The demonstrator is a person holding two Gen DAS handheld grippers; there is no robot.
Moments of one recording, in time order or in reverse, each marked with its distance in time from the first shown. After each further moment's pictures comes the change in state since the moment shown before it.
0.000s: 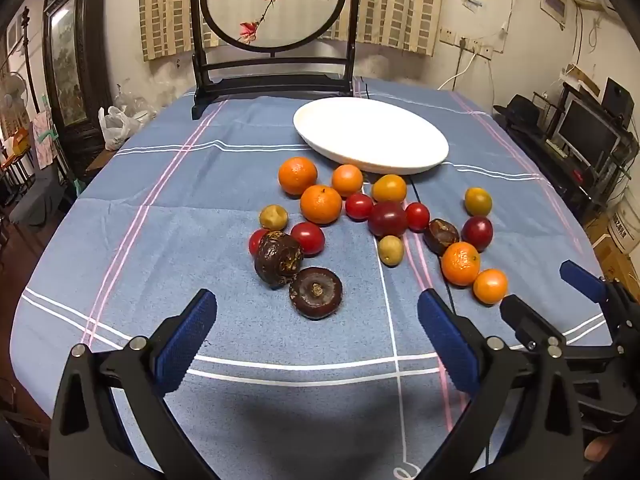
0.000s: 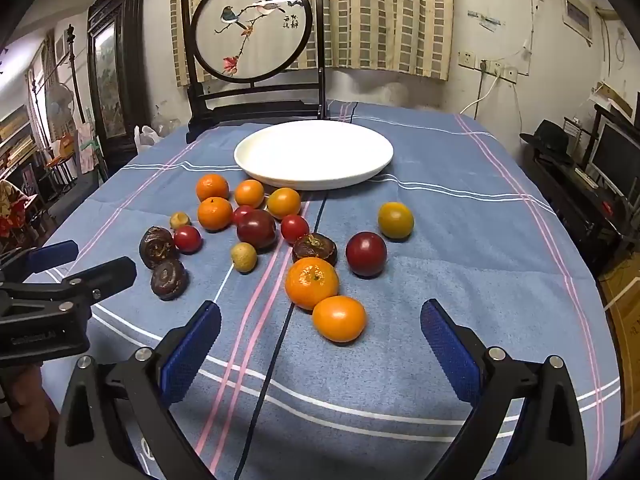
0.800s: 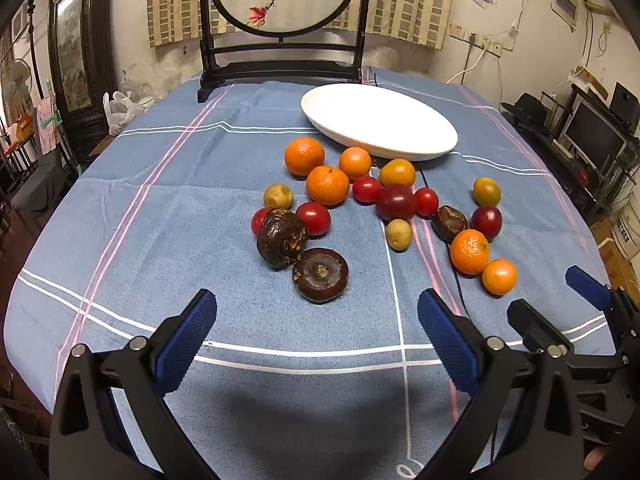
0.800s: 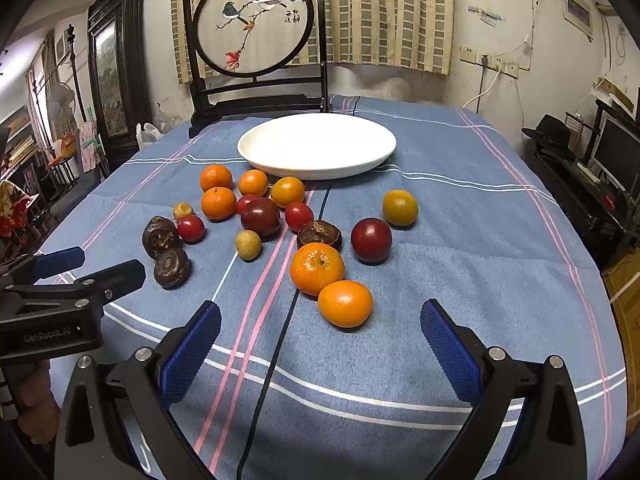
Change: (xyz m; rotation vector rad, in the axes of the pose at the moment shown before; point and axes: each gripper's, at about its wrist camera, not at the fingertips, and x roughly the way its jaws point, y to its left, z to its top) left arm 0.007 0.002 -0.009 -0.030 0.028 0.010; right arm 0.000 0.002 -0.009 0.014 0.020 0.008
